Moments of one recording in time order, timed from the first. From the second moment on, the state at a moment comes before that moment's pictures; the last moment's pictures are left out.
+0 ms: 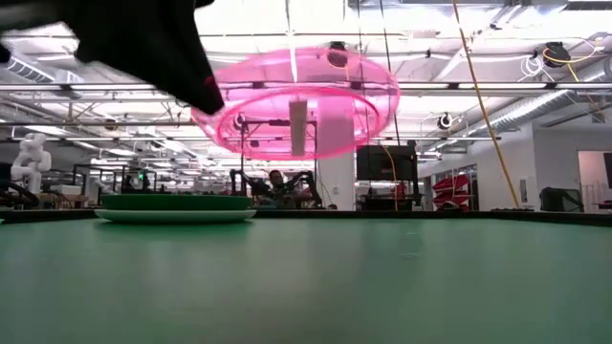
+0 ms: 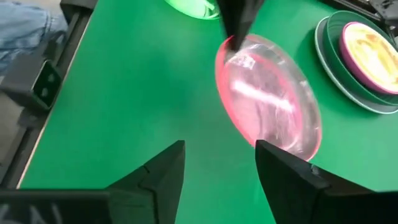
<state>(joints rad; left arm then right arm) -0.66 1.86 1.31 -0.60 -0.64 0.22 0.75 1.71 1.37 -0.69 0.63 0.39</state>
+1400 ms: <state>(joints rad) -0.02 1.15 0.86 -0.86 -0.49 0.16 0.78 1.71 1.37 -0.80 0.64 0.44</state>
